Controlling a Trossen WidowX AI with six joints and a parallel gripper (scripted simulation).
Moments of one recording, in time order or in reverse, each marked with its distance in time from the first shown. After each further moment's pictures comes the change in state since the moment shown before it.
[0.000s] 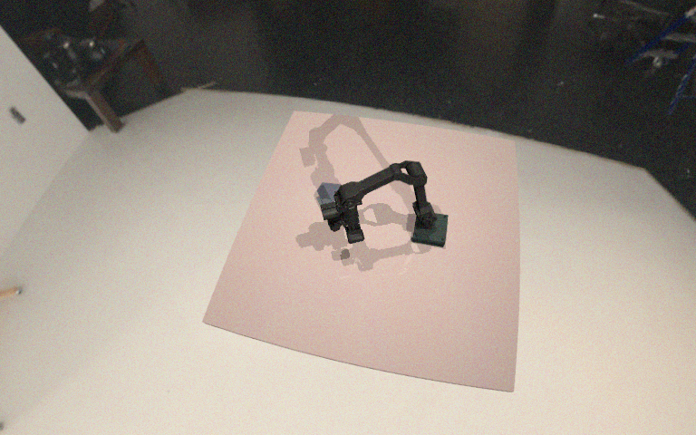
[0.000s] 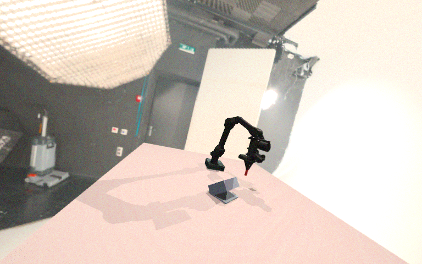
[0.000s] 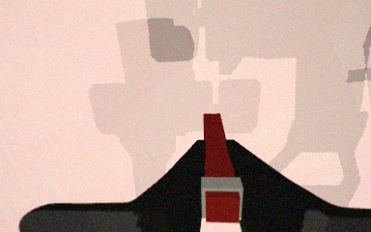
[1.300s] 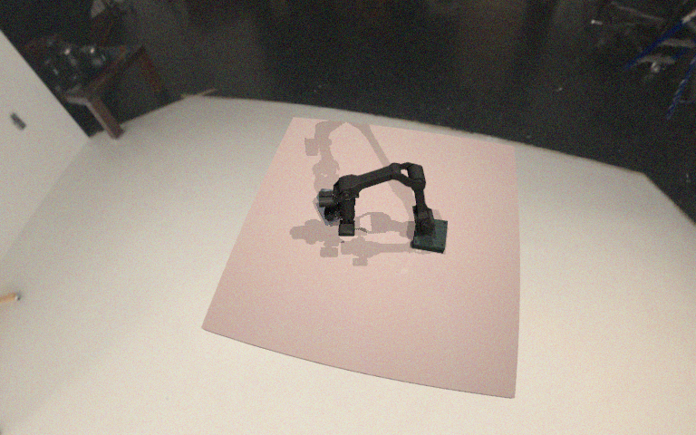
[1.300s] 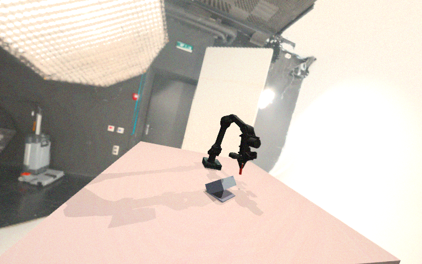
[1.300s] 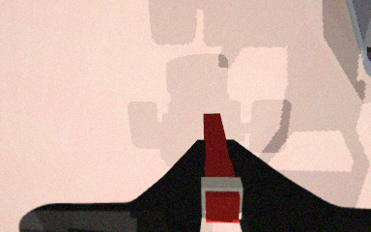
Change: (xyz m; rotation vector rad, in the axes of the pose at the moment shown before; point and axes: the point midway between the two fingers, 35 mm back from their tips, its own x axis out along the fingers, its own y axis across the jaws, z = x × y) arm -0.006 -0.046 0.003 0.256 -0.054 0.096
